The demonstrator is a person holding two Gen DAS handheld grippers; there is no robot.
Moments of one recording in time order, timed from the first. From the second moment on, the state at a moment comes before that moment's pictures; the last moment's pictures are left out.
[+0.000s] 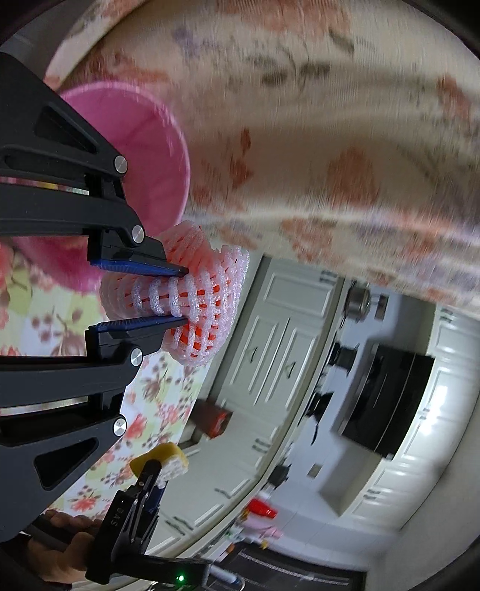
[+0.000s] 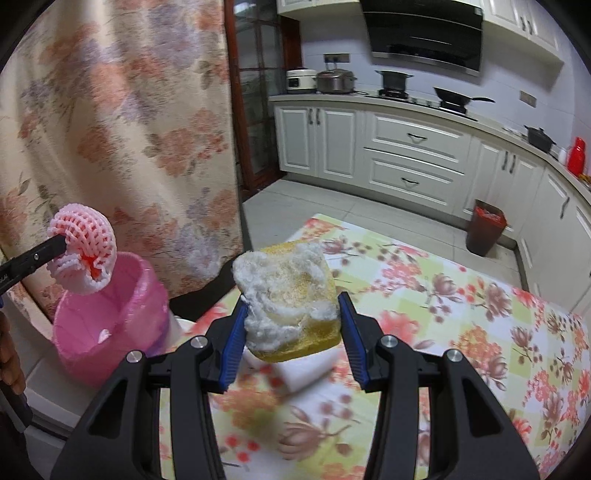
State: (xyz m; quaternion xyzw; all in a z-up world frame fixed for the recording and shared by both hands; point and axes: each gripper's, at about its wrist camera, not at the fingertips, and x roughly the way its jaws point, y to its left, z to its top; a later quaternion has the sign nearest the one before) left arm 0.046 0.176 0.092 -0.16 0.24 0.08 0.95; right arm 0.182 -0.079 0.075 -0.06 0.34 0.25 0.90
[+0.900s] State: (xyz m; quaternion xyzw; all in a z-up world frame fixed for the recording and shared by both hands) left arm -0.002 0.245 0.091 -0.15 0.22 0.21 0.94; right arm 0.140 0.113 0.073 -0.12 0.34 0.40 0.84
